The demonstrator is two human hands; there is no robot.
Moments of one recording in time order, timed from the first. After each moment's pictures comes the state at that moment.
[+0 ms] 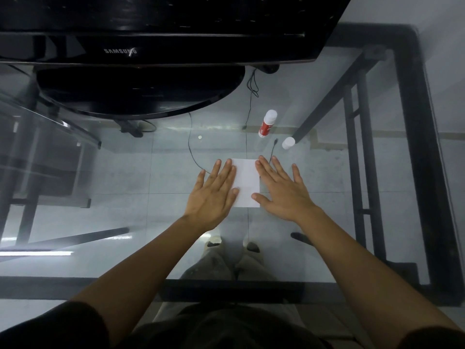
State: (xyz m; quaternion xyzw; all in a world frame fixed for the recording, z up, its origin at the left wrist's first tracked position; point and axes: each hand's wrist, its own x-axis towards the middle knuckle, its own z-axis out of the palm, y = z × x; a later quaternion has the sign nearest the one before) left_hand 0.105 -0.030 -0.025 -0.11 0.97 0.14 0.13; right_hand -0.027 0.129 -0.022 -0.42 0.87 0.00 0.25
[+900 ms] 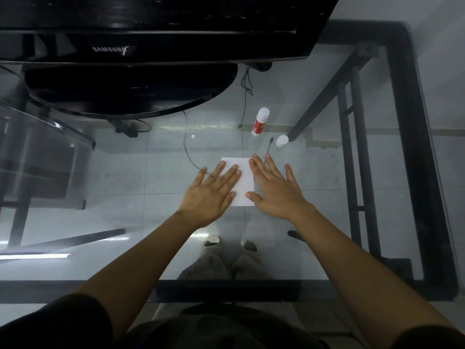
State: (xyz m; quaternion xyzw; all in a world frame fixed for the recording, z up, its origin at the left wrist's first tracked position) left_hand 0.098 -0.032 -0.027 -0.04 0.98 0.07 0.16; right_hand -0.025 0.128 -0.023 -0.42 0.87 -0.01 0.27
